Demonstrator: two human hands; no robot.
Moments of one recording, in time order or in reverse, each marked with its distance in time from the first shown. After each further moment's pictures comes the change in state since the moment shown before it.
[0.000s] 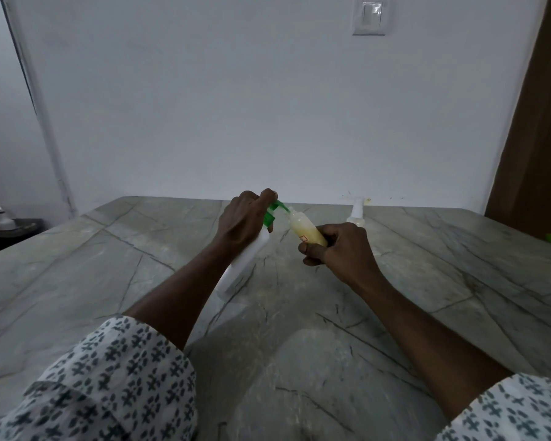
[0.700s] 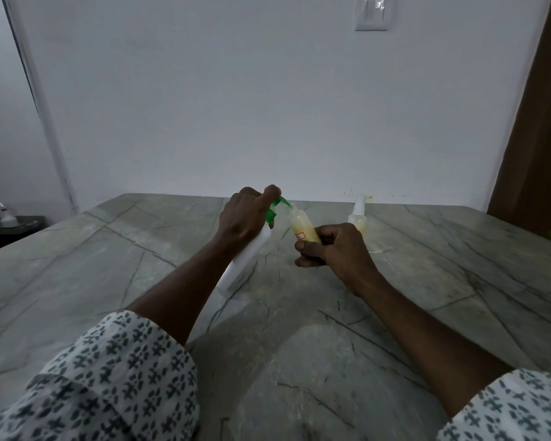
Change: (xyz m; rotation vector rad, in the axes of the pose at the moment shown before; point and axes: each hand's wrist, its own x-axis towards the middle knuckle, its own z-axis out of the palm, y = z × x) left_hand 0.001 0.007 0.001 -0.051 0.036 -0.118; right_hand -0.002 0.003 0.007 0.232 -0.077 0.101
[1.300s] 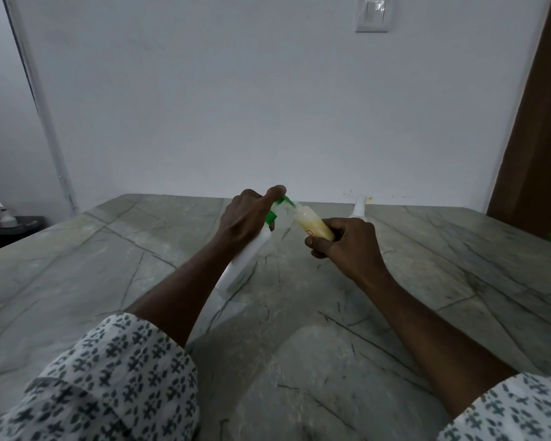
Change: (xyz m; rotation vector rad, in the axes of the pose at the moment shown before) left_hand 0.001 0.000 -0.001 -0.038 -0.059 -0.046; right_hand 0.003 -0.003 -0.011 -0.281 0.155 -0.183
